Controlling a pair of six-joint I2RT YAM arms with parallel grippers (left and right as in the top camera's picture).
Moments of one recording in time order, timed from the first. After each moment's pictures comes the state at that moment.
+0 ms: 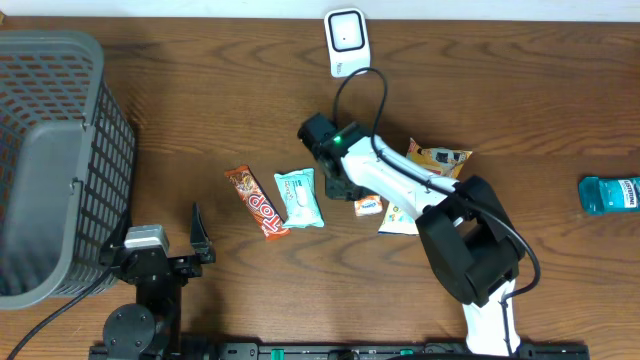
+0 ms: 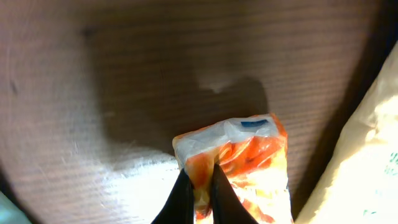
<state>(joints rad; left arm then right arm) -0.10 0.02 0.37 -0.40 -0.19 -0.02 0.67 2.11 1.53 -0.98 0.21 0.78</state>
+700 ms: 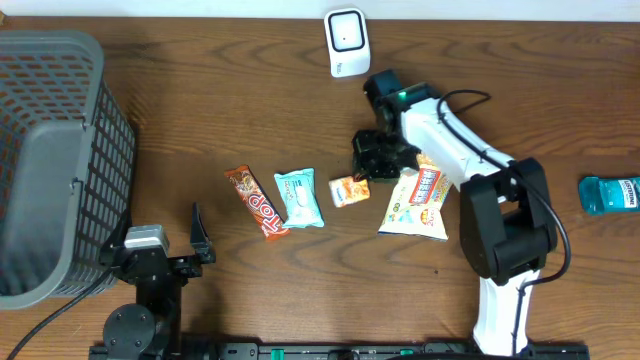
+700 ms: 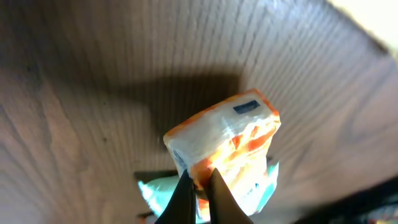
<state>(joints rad) -0.10 0.02 0.37 -0.40 -0.19 -0.02 0.39 2.11 1.60 -1.03 -0.43 1.83</state>
